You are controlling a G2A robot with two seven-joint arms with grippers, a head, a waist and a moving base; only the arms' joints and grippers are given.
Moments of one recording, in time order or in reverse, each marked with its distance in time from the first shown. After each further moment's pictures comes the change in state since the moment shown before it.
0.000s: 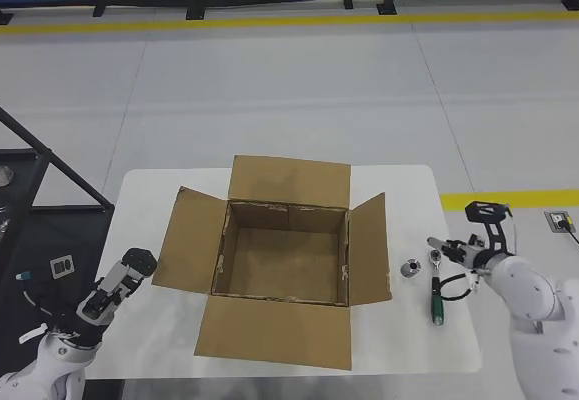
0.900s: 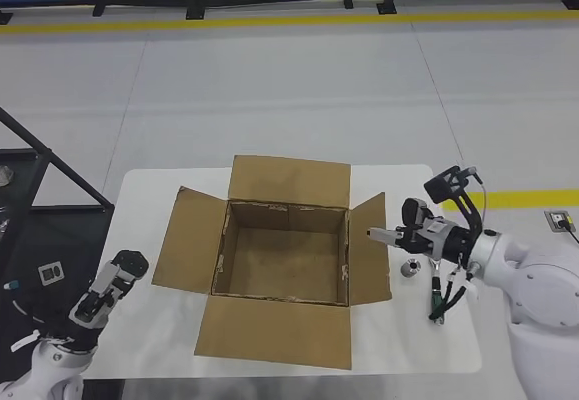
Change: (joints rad) left arm 0.061 -0.003 -0.028 -0.047 0.039 0.036 0.126; right arm 0.068 0.014 -0.127 -0.271 0.491 -0.137 0.189
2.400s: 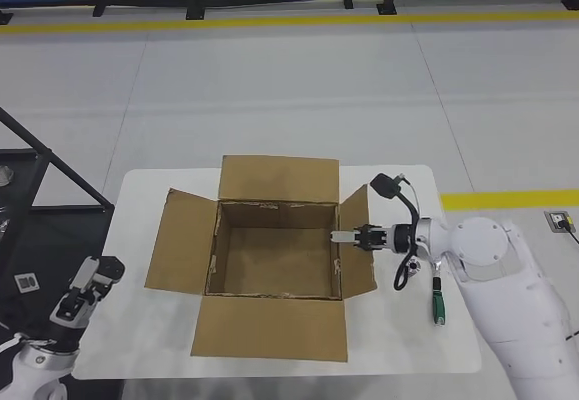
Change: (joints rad) left arm 0.035 0.002 -0.063 0.024 0.048 0.064 0.067; right arm 0.271 0.013 -0.326 0.481 0.293 0.172 0.067
